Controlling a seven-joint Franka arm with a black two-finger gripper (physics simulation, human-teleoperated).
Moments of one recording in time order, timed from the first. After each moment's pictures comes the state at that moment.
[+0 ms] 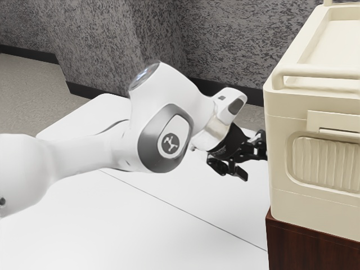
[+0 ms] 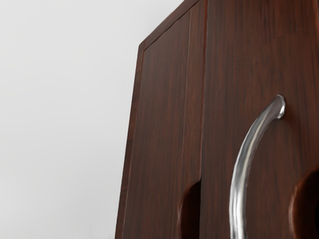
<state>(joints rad) -0.17 0.08 -0.08 -1.84 -0.42 2.42 -0.36</state>
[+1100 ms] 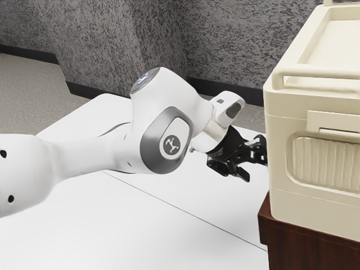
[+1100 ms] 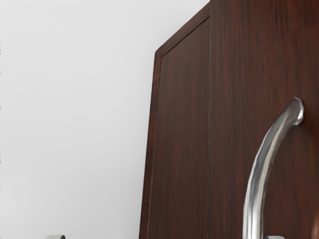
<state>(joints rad) -0.15 0.10 -0.08 -1.85 -0.42 2.44 -0.32</state>
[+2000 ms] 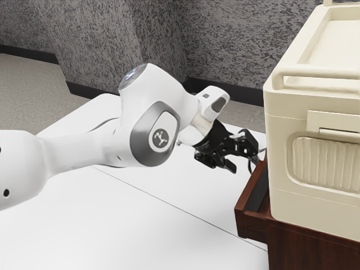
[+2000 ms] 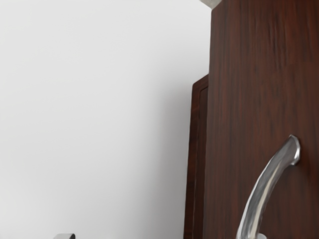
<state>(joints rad) -0.09 0.09 -0.08 -1.86 -0.40 2.43 -0.30</state>
